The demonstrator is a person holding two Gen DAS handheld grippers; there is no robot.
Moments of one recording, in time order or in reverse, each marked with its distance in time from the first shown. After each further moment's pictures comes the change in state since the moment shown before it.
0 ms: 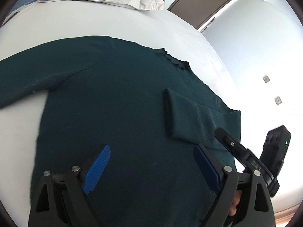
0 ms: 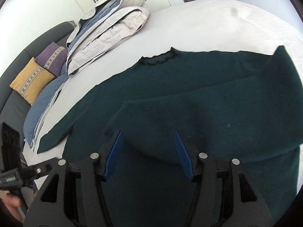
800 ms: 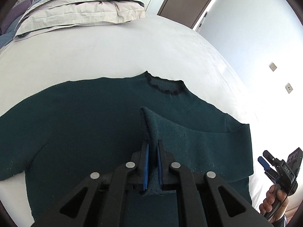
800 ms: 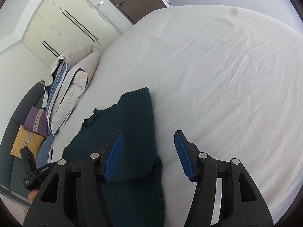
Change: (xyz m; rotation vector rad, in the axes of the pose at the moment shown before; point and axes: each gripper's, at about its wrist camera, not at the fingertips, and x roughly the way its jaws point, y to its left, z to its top) left arm 0.052 -0.047 0.077 0.154 -0.083 0.125; right arm -0.165 -0.246 0.054 0.379 -0.166 -0.084
